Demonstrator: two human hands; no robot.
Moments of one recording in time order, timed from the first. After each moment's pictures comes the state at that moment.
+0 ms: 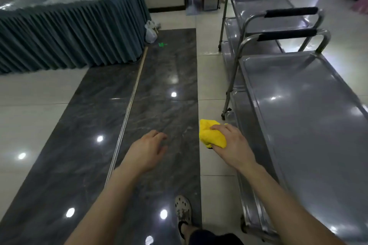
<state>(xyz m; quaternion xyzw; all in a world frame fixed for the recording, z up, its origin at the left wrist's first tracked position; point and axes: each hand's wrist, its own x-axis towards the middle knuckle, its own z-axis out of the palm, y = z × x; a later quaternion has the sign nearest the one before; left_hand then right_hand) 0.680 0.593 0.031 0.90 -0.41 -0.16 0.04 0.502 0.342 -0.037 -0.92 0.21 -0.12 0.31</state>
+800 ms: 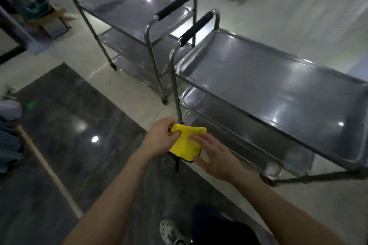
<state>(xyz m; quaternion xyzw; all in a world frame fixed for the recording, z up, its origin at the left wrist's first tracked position) 0.963 0.305 0.010 0.63 -0.69 -0.31 0.14 0.728 0.361 -0.049 -0.80 0.50 -0.18 0.27</state>
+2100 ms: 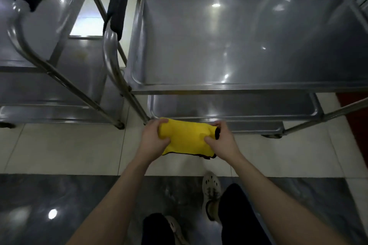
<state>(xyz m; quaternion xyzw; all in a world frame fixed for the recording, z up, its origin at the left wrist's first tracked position) 1.005 0.014 -0.245 0.47 -0.77 -0.44 0.06 0.800 0.180 -0.265 -0.25 0.82 -0.35 0.37</state>
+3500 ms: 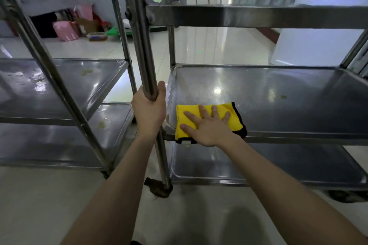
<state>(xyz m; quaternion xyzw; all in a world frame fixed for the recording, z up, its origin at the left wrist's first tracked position) 0.957 -0.166 -0.427 0.39 -0.61 -0.42 0.55 0.794 -0.064 -0.489 -0.54 0.83 -0.03 0.09</state>
